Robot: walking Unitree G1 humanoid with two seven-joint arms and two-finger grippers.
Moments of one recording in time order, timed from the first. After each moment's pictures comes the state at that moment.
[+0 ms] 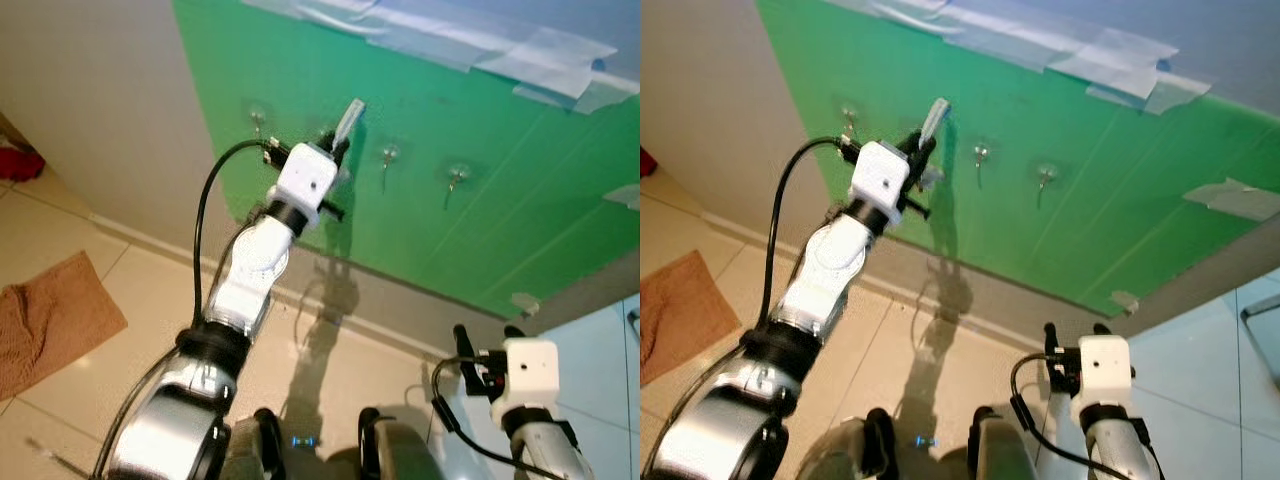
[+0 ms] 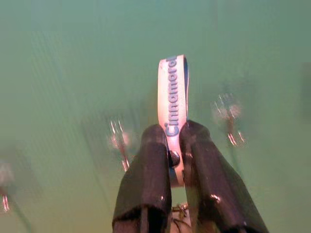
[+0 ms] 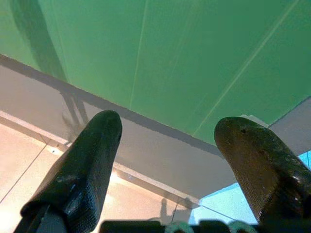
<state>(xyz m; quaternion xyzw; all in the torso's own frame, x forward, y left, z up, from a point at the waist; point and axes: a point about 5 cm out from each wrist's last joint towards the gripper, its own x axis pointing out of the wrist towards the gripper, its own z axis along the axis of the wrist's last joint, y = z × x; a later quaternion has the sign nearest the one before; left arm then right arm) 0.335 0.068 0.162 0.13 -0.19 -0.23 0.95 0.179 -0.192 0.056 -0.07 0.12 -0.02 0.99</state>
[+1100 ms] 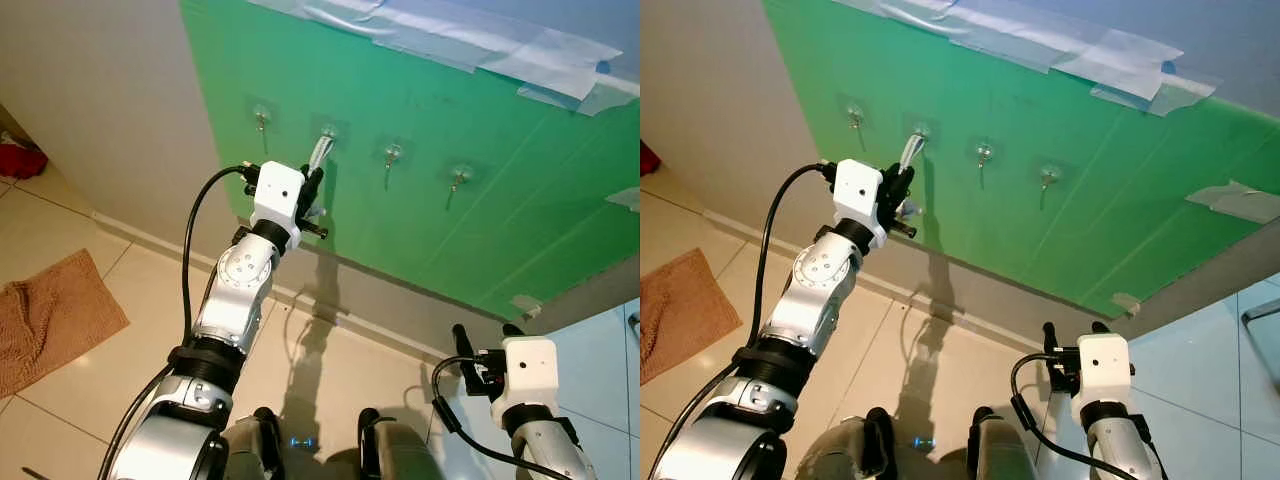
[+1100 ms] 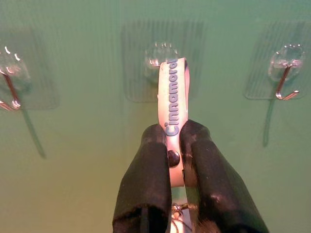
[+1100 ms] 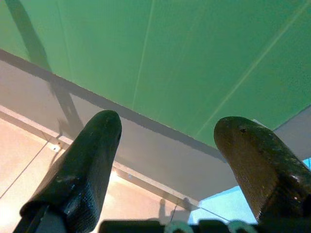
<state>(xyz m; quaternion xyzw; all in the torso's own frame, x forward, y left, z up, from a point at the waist) 0.351 0.086 0.152 0.03 -0.09 -0.20 0.97 0.181 -0.193 0.056 -0.07 0.12 -0.01 0.99</state>
